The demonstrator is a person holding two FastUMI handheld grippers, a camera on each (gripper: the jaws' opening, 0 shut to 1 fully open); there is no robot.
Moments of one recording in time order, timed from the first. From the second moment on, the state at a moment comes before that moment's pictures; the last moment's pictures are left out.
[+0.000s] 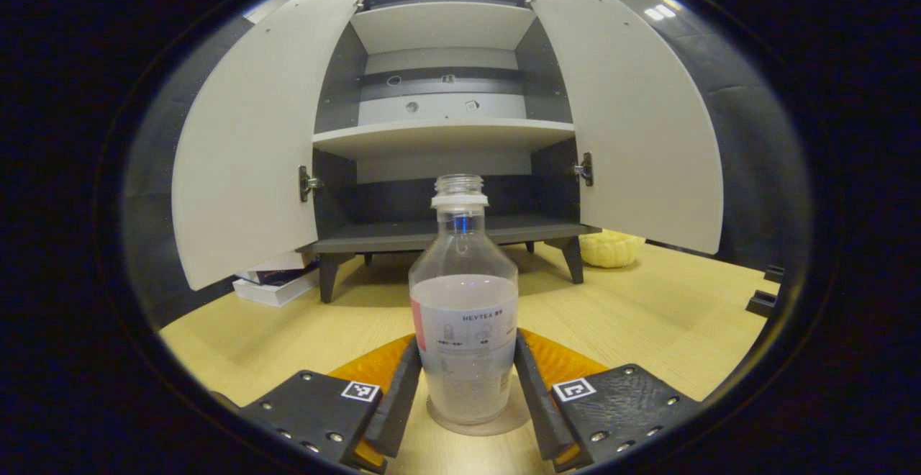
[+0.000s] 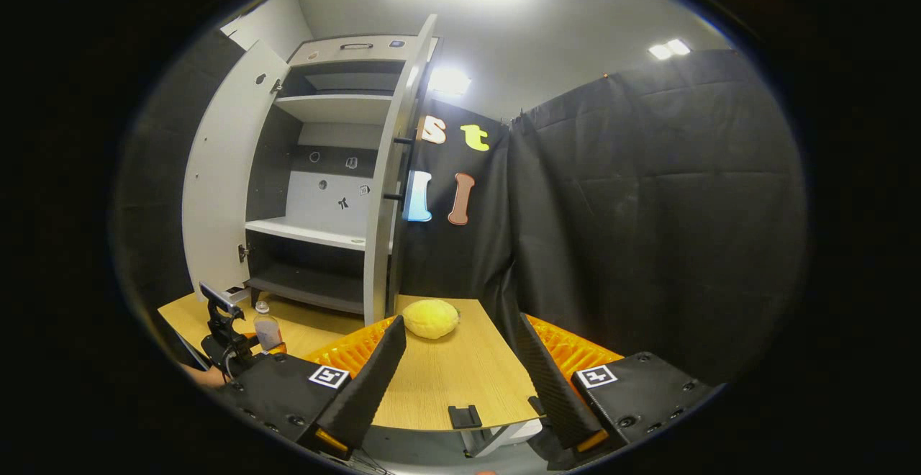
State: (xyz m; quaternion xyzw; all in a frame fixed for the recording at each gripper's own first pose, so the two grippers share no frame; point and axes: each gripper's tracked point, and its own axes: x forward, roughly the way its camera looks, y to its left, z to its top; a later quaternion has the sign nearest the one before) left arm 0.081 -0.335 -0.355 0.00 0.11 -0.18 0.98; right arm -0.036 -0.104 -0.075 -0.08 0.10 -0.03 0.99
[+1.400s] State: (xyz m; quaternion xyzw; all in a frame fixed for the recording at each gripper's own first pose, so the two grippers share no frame) left arm 0.083 -0.248 -0.113 -0.01 0.05 -0.13 0.99; right arm 0.080 -0.075 -0.012 0.01 0.04 0.01 1.00
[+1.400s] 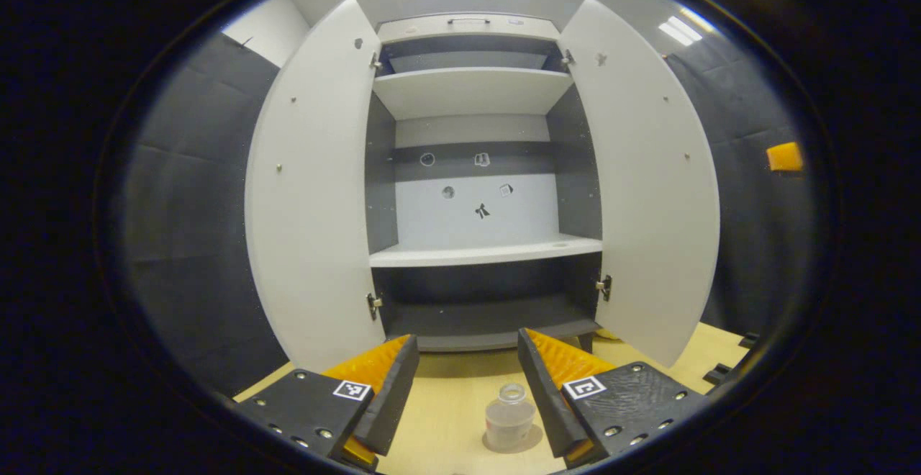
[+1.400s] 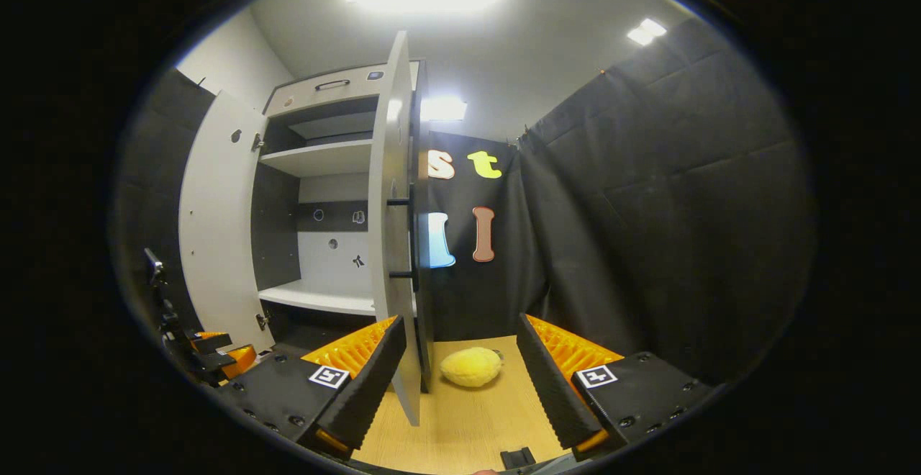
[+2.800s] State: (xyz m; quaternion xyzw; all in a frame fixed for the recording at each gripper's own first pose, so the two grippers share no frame) left arm 0.120 0.032 -0.034 -0.02 -0.02 0.04 1.00; right arm 0.186 -0.020 0.022 0.00 0.00 -0.07 1.00
